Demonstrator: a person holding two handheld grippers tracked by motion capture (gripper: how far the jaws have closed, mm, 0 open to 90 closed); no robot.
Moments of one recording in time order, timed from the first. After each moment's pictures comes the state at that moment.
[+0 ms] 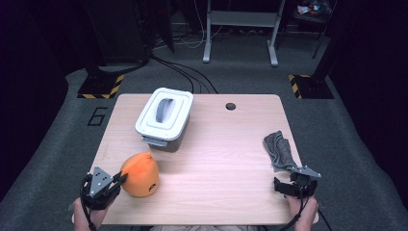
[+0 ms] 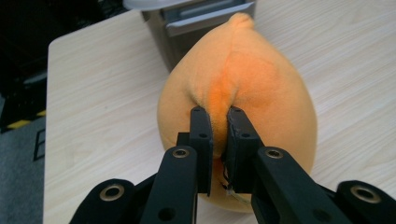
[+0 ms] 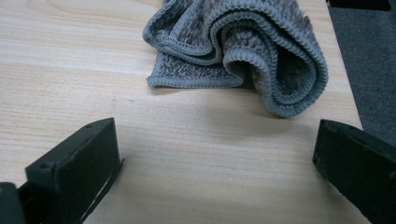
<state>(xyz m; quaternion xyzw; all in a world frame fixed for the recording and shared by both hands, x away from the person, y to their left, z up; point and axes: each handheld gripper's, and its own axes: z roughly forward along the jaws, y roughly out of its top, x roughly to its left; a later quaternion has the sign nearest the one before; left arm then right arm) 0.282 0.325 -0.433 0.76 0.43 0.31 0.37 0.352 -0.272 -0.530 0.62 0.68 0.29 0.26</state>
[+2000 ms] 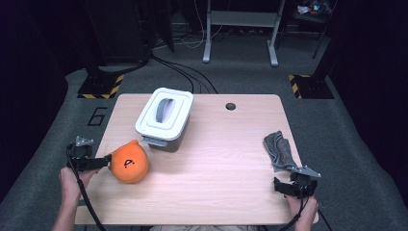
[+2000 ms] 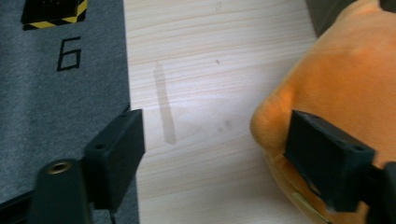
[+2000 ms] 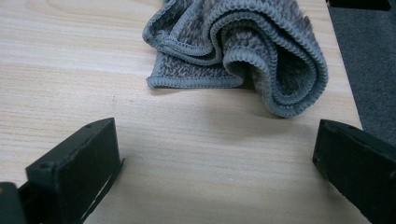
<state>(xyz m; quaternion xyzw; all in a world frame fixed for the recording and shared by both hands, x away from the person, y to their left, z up) 0.399 0.420 -0.455 0.72 0.59 0.25 0.27 0.352 -0.272 -0.530 0.62 0.68 0.29 0.26</state>
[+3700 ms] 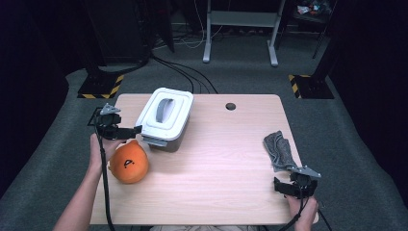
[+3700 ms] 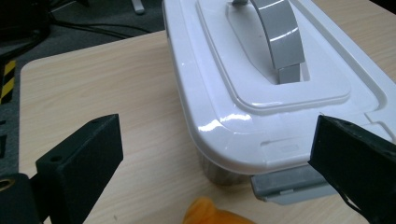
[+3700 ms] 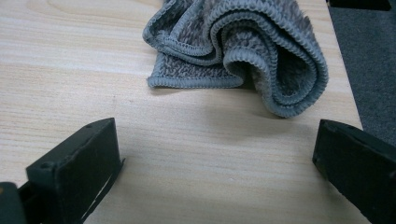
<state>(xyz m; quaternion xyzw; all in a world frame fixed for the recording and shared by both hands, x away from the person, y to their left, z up) 0.471 0.335 -0.388 0.75 0.48 0.22 0.40 0.352 -0.273 -0.530 0.62 0.68 0.29 0.26</state>
